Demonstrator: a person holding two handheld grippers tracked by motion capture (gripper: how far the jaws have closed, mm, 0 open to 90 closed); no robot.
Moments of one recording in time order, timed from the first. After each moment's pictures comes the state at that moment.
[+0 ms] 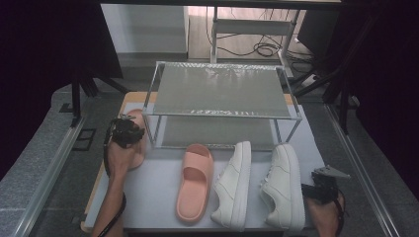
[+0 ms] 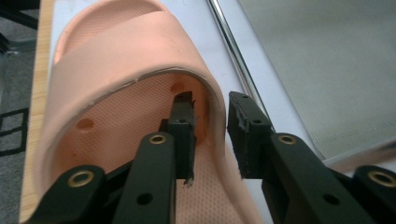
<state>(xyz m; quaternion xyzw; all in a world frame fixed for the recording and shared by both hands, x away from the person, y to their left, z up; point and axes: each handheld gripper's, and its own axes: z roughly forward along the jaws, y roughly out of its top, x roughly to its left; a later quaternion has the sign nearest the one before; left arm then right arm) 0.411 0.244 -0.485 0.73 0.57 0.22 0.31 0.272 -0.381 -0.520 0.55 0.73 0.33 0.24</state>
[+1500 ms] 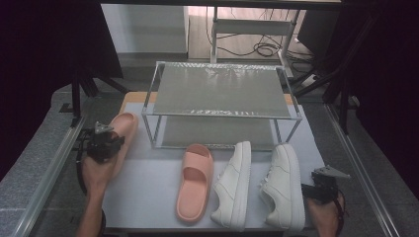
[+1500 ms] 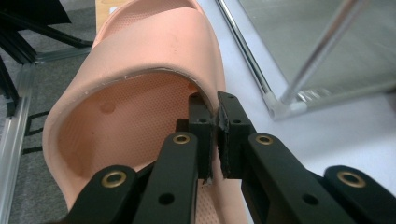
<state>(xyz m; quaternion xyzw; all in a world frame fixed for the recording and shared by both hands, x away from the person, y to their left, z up) 0.333 0.280 -0.447 0.72 0.56 0.24 0.32 0.272 -0.381 -0.520 0.55 0.73 0.33 0.24</state>
